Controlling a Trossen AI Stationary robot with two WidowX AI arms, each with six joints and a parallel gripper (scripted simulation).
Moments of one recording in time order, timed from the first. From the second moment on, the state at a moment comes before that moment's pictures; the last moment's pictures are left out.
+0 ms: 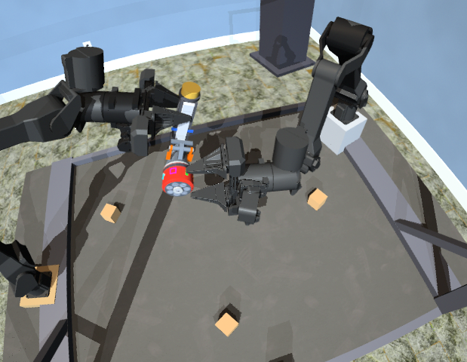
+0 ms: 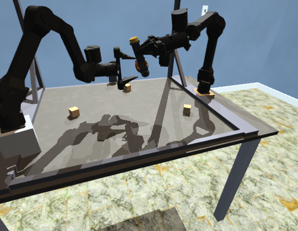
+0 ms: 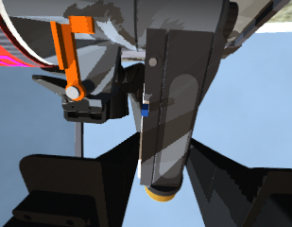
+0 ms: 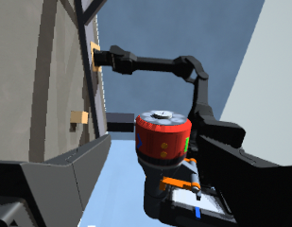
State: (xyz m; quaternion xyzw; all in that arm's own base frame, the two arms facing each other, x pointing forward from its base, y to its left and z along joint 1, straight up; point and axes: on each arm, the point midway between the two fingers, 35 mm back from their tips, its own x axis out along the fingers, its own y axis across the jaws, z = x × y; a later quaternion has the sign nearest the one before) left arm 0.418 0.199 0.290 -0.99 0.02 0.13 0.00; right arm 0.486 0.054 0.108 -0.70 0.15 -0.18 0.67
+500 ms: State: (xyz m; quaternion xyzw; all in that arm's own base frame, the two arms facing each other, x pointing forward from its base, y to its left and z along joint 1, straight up) left arm 0.418 0.199 0.291 -0.99 0.02 0.13 0.00; right arm 0.456 0.068 0.110 -0.70 0.15 -0.18 0.67
